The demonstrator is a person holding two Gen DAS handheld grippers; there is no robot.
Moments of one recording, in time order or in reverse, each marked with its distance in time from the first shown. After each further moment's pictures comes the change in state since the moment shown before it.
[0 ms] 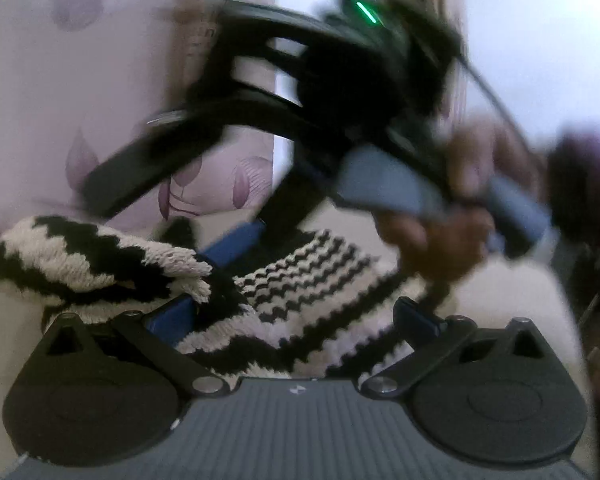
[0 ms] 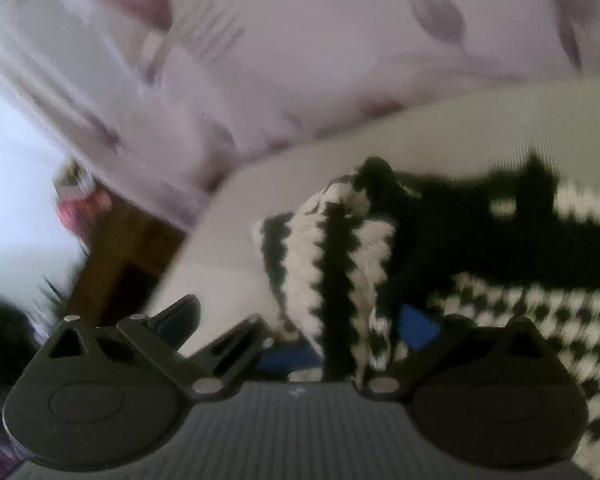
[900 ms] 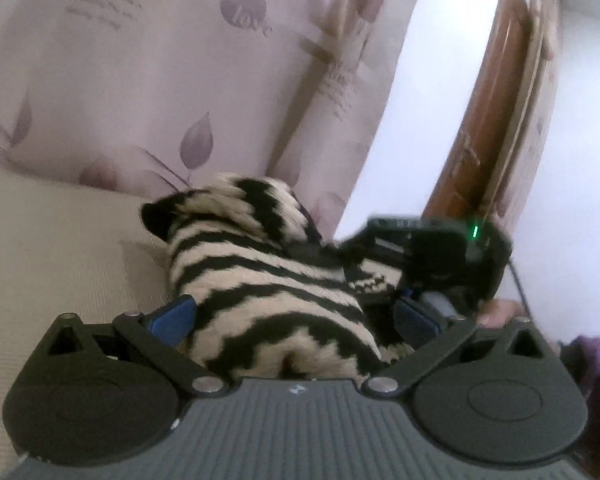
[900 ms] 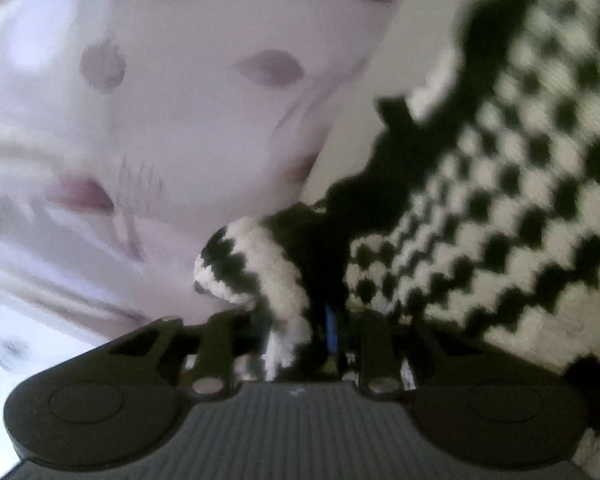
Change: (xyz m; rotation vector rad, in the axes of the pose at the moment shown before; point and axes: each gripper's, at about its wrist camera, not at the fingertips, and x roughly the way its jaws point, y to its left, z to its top) left arm -0.045 0.044 -0.014 -0.410 -0.107 0.090; right arm -0.021 -0.084 -0.080 0.533 -0.368 0.165
